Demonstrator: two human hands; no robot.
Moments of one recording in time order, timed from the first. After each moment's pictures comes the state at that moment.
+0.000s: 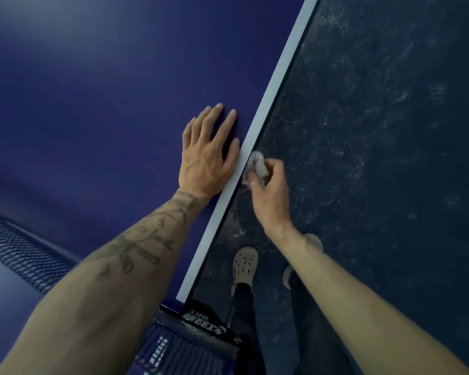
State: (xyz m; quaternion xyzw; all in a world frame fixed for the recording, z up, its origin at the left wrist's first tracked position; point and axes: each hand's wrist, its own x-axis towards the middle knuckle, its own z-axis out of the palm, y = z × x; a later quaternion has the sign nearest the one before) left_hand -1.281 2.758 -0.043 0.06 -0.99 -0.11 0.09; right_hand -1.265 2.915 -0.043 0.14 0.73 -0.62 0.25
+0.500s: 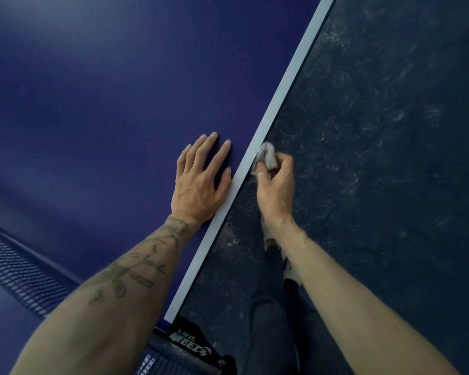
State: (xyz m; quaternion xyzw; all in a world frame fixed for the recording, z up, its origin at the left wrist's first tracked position) left_hand -1.283 2.757 -0.045 0.06 -0.99 -0.12 0.08; right_hand -1.339 2.913 -0.034 0.15 0.74 -0.62 0.19
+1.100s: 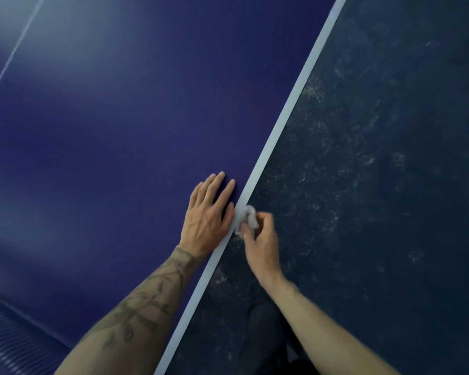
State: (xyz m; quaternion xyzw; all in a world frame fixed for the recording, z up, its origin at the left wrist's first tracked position) left_hand -1.379 2.775 -0.018 0.04 -0.99 -0.15 0.02; right_hand -1.378 2.934 -0.018 0.14 0.74 -0.60 0.28
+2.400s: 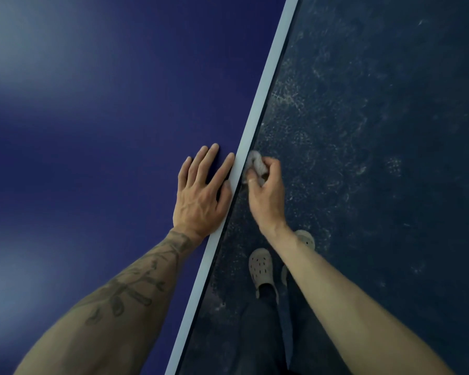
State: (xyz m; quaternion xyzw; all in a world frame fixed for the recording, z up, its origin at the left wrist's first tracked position) left_hand -1.669 2.810 -0.034 0.00 -0.99 -0.11 0.04; right_hand -1.711 2.953 -0.041 0.16 0.74 -0.62 0.18
